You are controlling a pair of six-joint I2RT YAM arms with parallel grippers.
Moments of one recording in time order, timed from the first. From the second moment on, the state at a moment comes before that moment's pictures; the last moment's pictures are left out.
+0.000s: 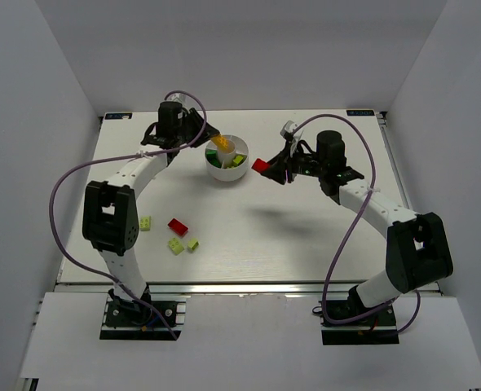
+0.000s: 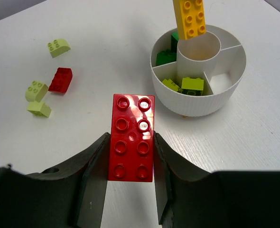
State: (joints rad) left arm -0.25 1.85 1.46 -0.07 0.28 -0.77; right arm 0.39 1.50 1.00 0.20 -0.79 -0.11
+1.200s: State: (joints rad) left arm -0.29 1.41 1.04 0.06 0.47 -0.84; right arm 0.44 1.50 1.00 0.12 -0.85 -0.32
